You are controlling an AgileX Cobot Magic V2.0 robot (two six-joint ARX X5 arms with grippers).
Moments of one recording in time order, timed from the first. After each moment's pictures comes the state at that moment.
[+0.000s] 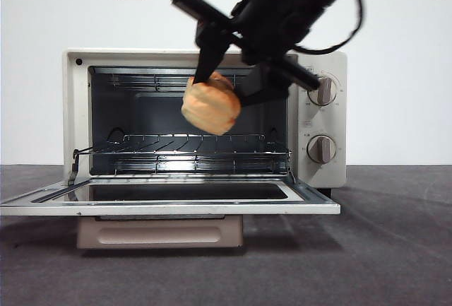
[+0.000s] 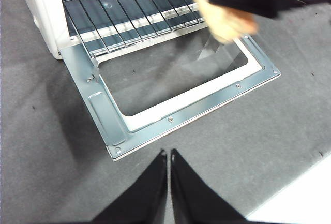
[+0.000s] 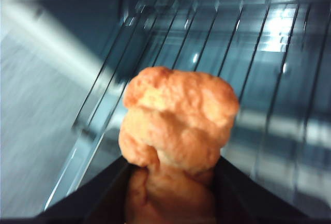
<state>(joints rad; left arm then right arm) -0.44 0.57 0.82 -0.94 0.18 -0.11 0.77 1.55 0.99 0.01 0.00 0.56</state>
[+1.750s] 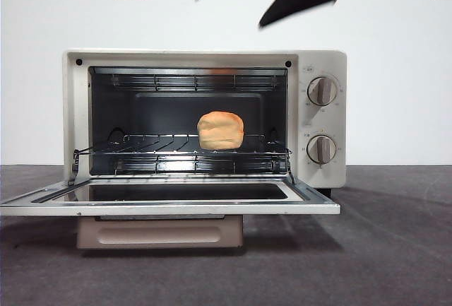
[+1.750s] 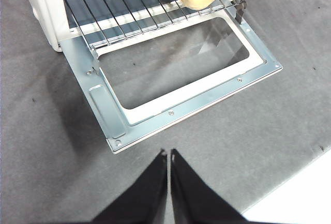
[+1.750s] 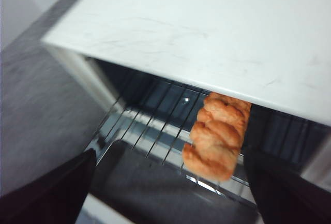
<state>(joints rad) -0.44 0.57 0.82 -0.96 0.18 -0.11 0.79 1.28 1.13 -0.34 0.07 0.34</state>
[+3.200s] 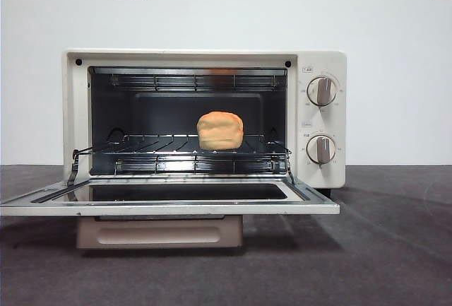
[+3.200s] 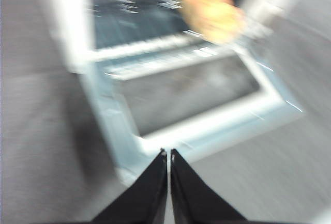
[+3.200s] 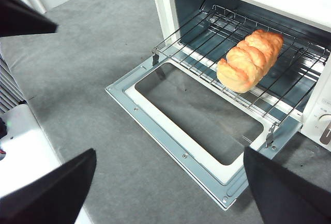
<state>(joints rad) -0.41 0.56 0.72 -0.77 0.11 -0.21 0.75 0.72 0.84 -0.59 -0.21 0.11</state>
